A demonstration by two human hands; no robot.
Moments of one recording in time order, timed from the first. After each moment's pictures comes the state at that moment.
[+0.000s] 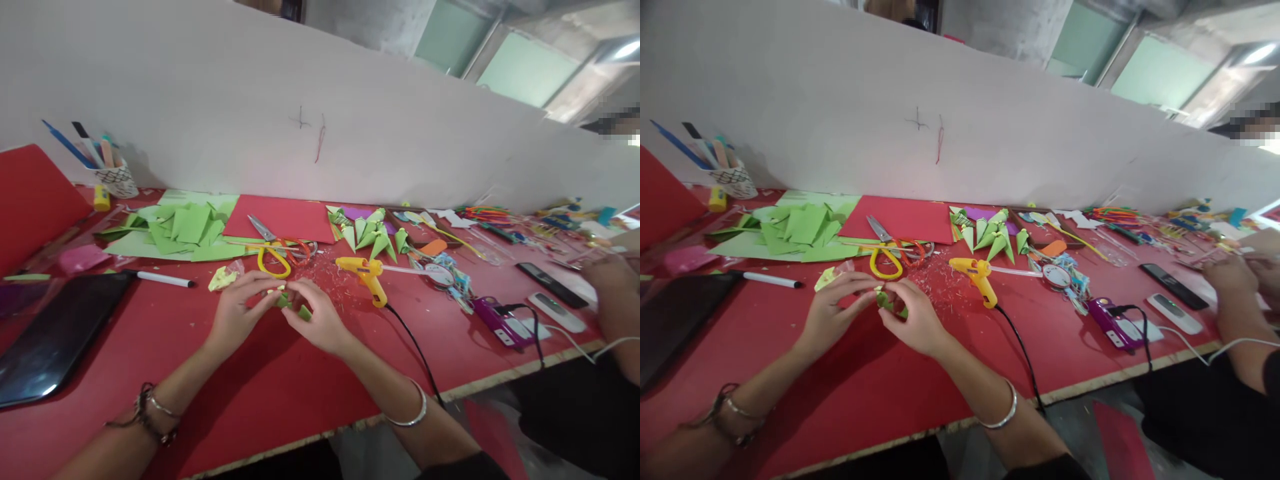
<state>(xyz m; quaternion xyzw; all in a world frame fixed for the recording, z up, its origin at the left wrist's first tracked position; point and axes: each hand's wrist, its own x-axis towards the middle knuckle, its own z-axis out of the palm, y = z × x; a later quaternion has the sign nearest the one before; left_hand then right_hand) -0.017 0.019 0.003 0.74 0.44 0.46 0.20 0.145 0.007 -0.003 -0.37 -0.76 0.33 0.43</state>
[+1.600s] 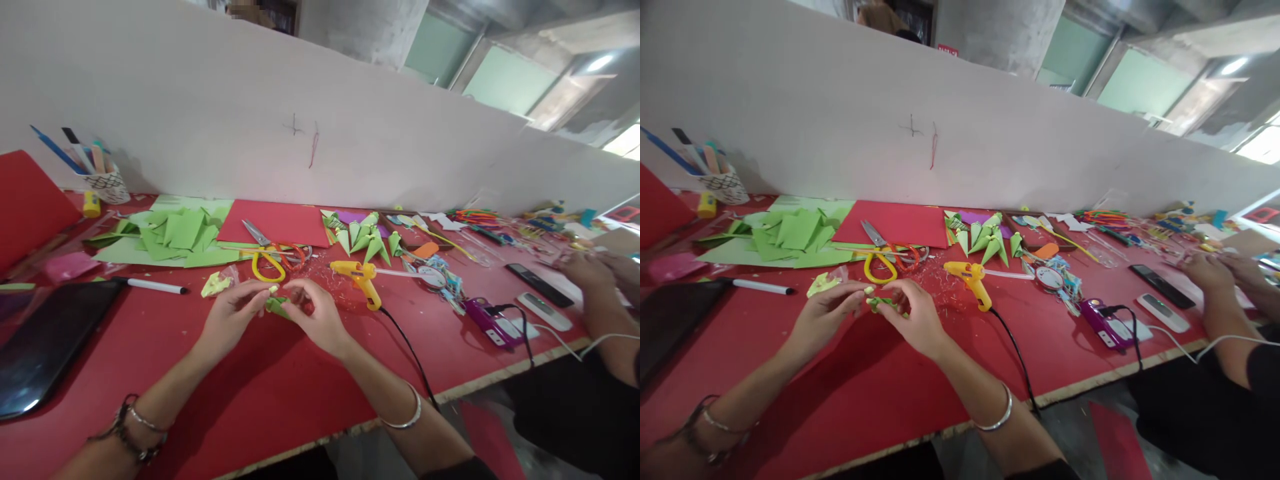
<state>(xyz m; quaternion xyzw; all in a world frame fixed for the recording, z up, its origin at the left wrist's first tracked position) -0.017 0.020 0.003 0.66 0.45 0.47 0.37 0.149 0.010 0.002 -0.43 -0.71 0.33 0.45</state>
